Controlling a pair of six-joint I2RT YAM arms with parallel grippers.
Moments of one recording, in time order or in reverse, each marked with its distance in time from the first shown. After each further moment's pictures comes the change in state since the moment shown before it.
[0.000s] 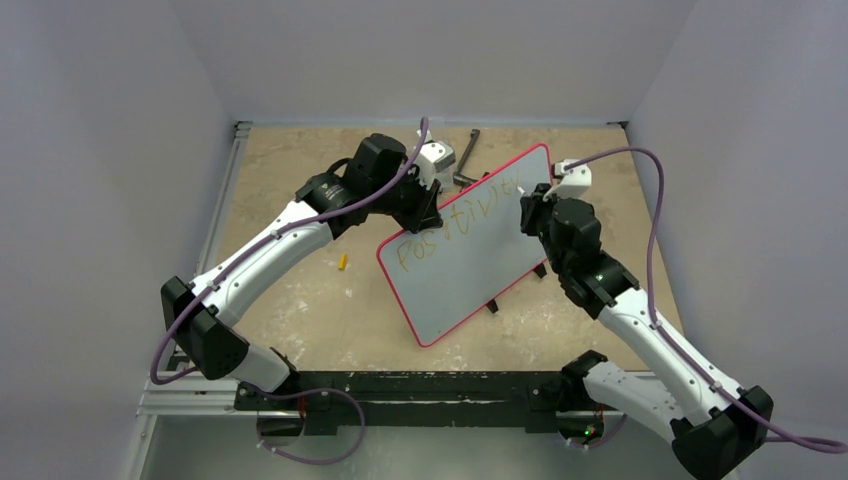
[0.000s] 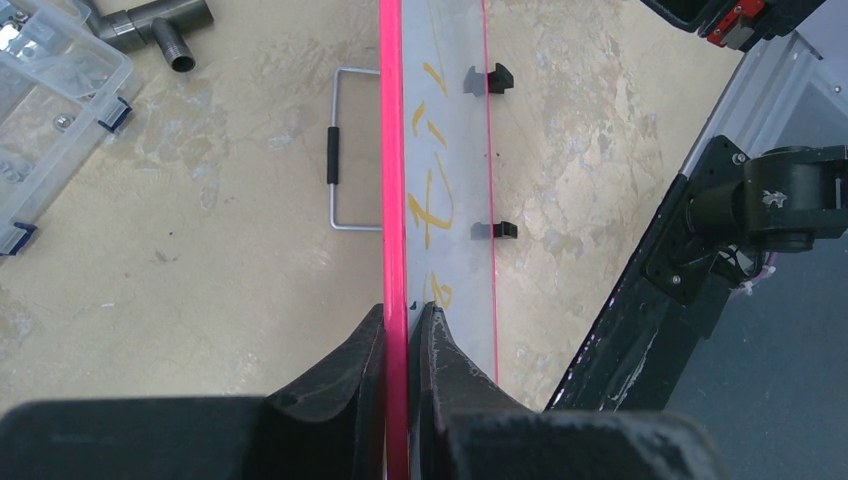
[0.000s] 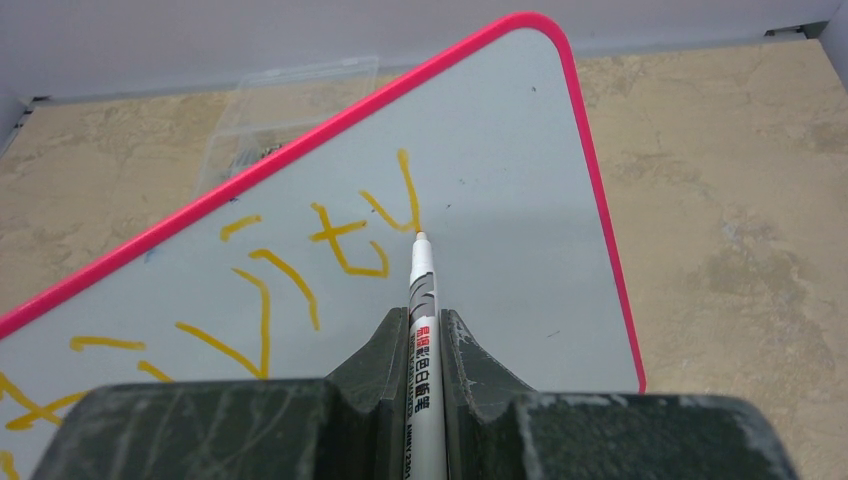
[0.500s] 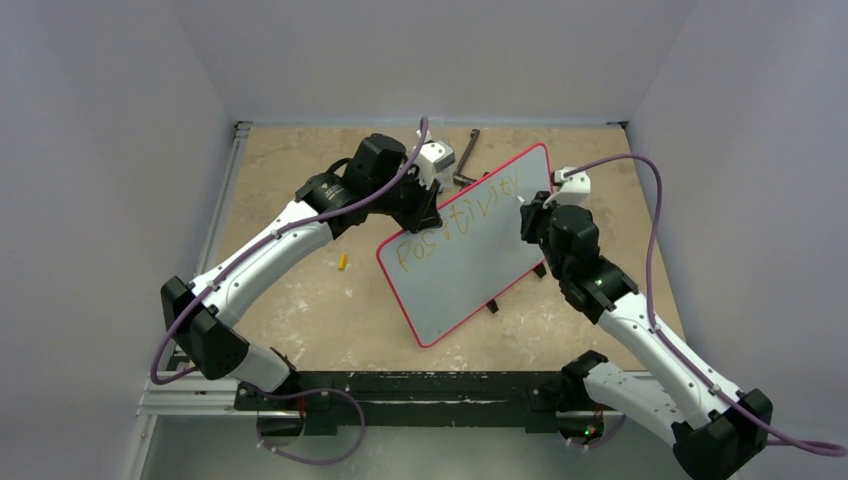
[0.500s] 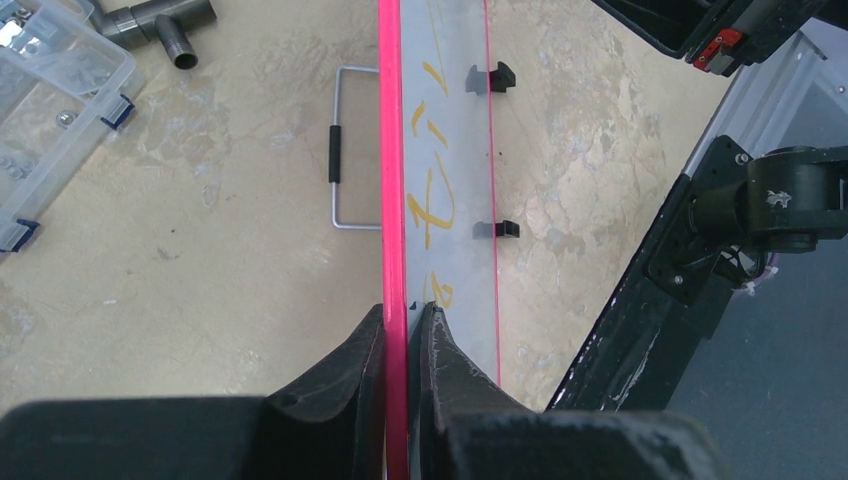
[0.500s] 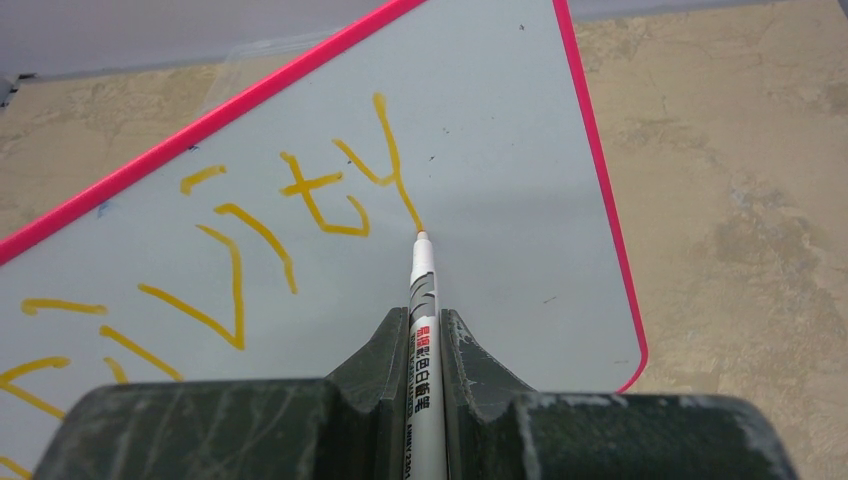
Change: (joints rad) left arm 0.000 0.000 0.000 -0.003 -0.004 0.000; right arm 0.000 -0.028 -0.056 -0.017 -0.008 0.031
